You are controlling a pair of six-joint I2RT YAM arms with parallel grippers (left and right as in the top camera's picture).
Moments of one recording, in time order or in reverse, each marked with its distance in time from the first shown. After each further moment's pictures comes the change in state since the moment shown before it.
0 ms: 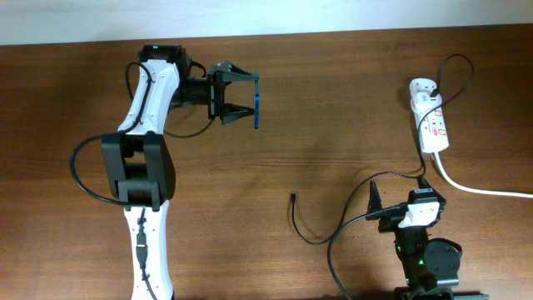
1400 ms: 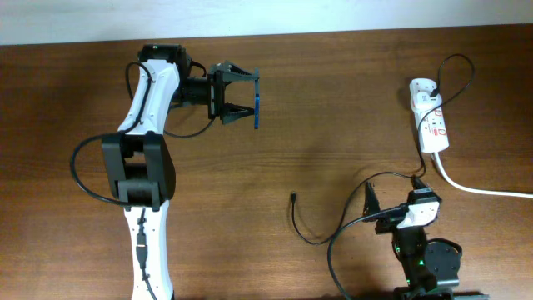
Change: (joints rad) left arm 0.000 0.000 0.000 0.000 0.000 0.000; right arm 0.000 0.000 0.000 0.012 -0.080 0.080
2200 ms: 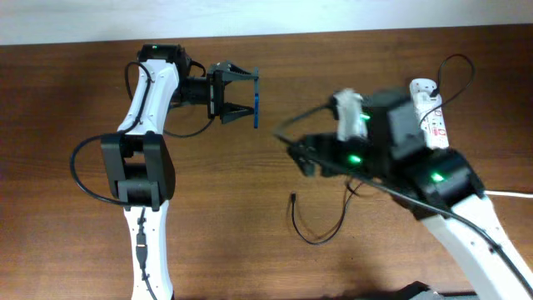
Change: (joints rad) left arm 0.002 0.000 0.005 0.000 0.004 0.000; right arm 0.434 1.250 1.367 -0.833 -0.184 0.391
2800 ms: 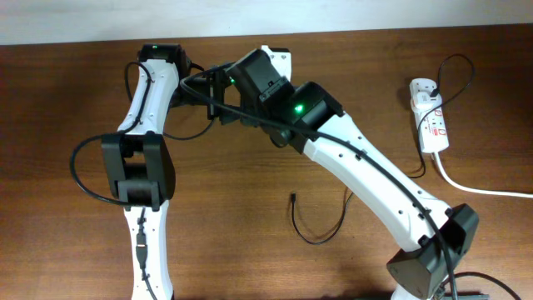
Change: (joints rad) left arm 0.000 0.001 0.000 -0.046 0.003 -0.019; right arm 0.256 0.618 0.573 -0.123 0.591 0.225
